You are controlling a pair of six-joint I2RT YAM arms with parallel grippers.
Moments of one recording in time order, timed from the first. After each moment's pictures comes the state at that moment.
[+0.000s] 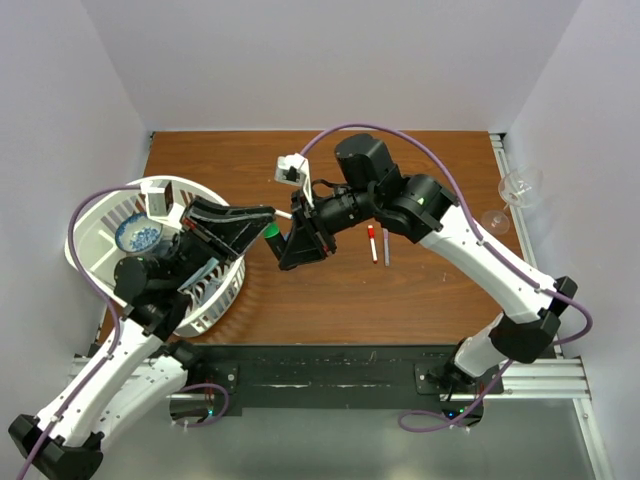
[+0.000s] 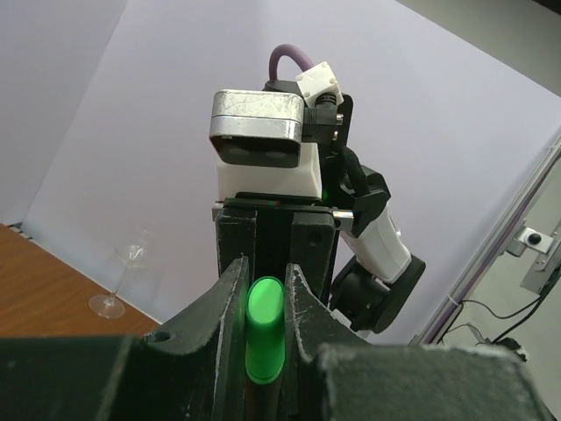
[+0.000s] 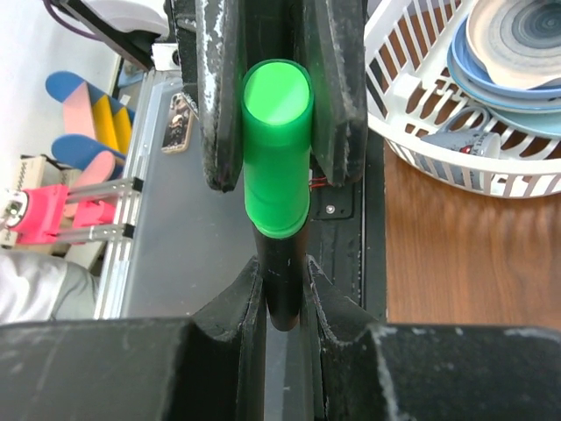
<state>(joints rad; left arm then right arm) -0.54 0.66 0.67 0.60 0.46 -0.96 0.90 1.54 1.85 -0.77 -0.82 0.14</state>
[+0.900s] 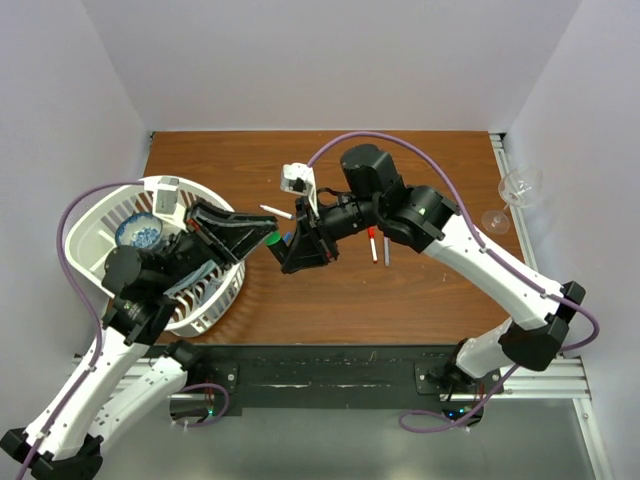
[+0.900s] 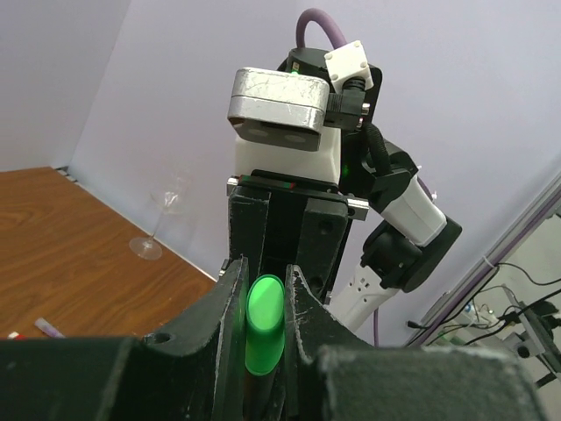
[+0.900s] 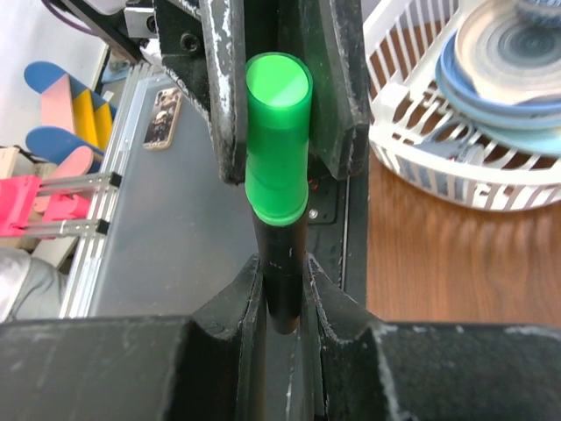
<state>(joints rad) -0.54 0.62 0.80 0.21 0.52 -0.82 0.90 1.47 1.70 -0.65 -0.81 0.09</state>
